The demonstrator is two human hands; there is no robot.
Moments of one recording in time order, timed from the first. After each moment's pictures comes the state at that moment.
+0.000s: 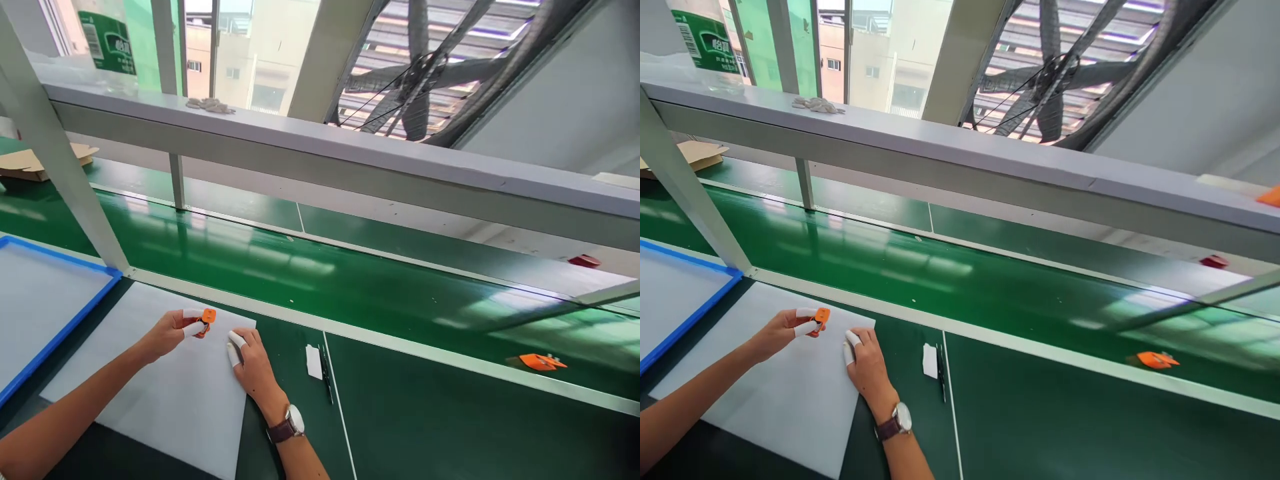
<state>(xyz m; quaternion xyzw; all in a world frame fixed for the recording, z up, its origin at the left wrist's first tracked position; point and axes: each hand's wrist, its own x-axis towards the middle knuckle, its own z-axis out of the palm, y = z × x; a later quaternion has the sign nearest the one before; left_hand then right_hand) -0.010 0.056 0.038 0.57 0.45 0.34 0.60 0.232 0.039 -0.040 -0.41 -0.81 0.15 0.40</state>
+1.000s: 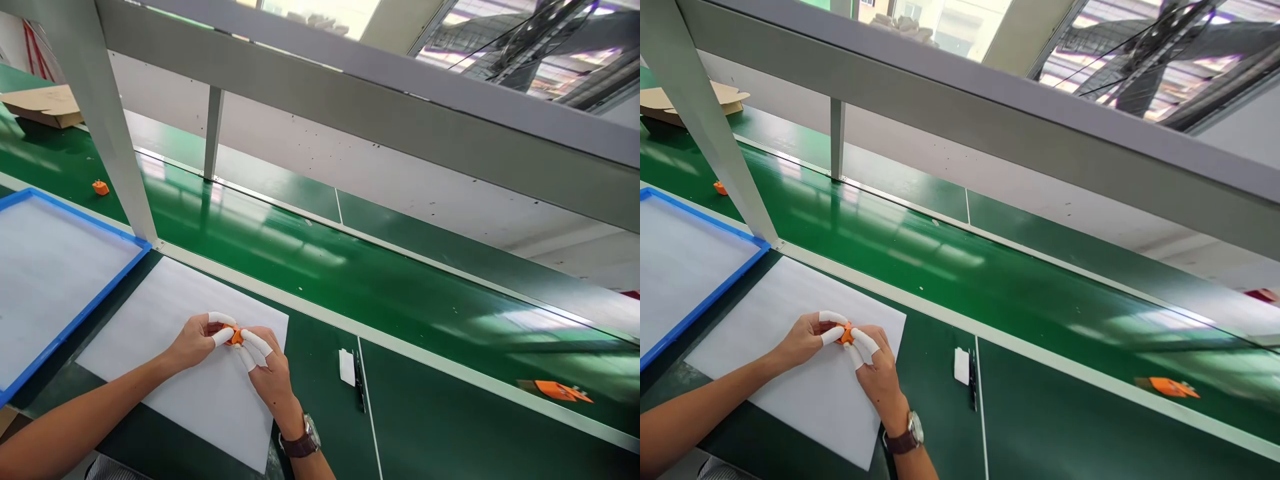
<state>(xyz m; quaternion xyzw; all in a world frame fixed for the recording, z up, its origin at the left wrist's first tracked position) -0.011 0.024 0.001 0.44 0.47 0.42 0.64 0.177 0.023 -0.015 -0.33 -0.77 0.23 0.49</state>
